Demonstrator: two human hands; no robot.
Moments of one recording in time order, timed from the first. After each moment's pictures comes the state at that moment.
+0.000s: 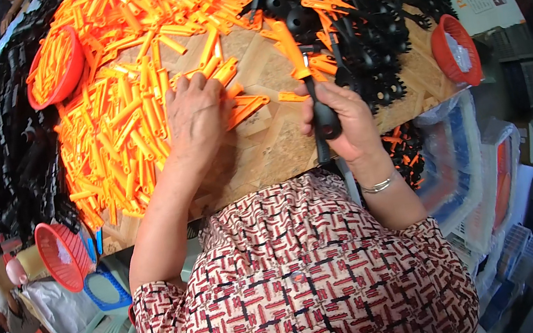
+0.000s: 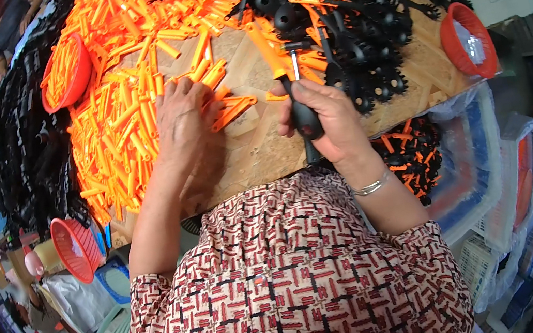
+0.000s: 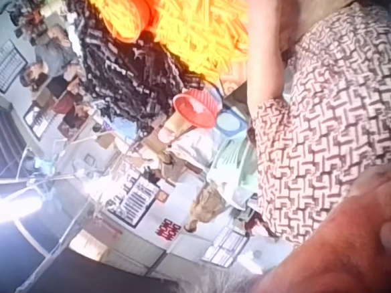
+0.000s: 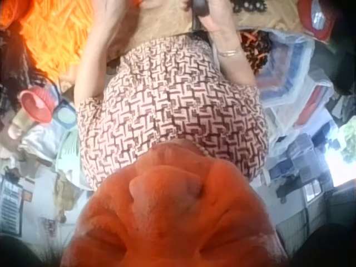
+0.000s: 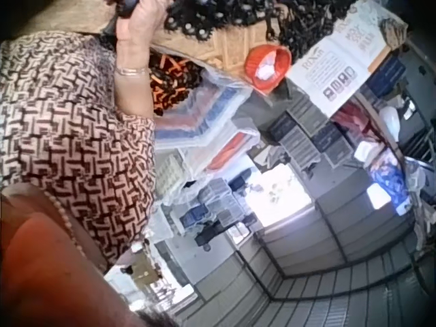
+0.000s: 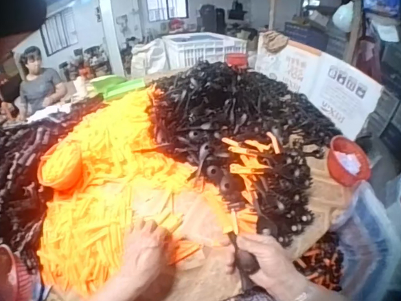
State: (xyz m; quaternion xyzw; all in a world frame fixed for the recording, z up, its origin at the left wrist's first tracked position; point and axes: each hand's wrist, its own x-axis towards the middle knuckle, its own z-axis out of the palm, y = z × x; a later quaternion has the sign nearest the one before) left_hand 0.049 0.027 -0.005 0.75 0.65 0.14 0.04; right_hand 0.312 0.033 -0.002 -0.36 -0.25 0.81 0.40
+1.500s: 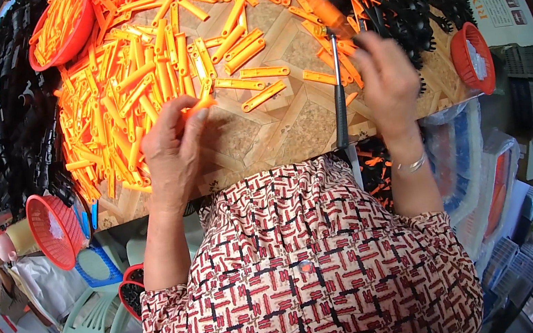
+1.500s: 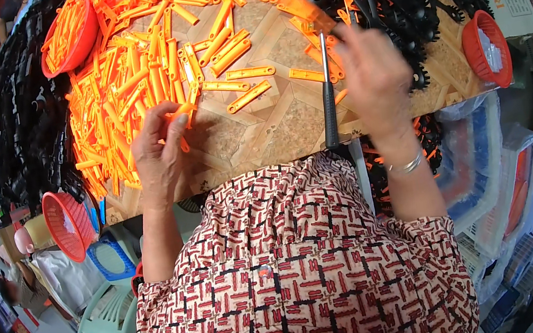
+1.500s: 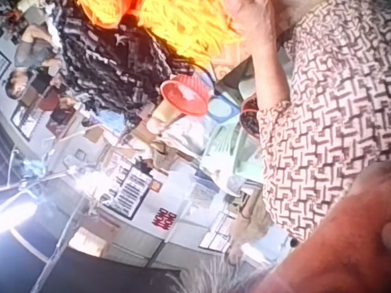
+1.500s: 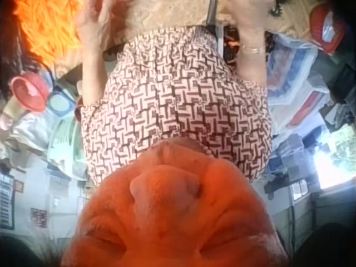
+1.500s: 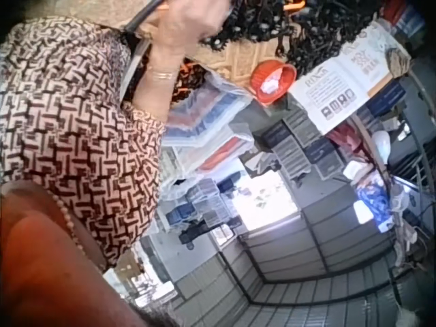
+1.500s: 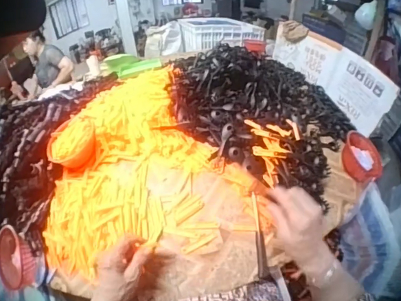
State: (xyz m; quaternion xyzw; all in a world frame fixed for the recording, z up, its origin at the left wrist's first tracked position) left_hand 0.012 -0.065 0.008 0.51 0.71 0.40 0.29; right_hand 0.320 0.060 0.021 -0.47 -0.82 0.02 0.32
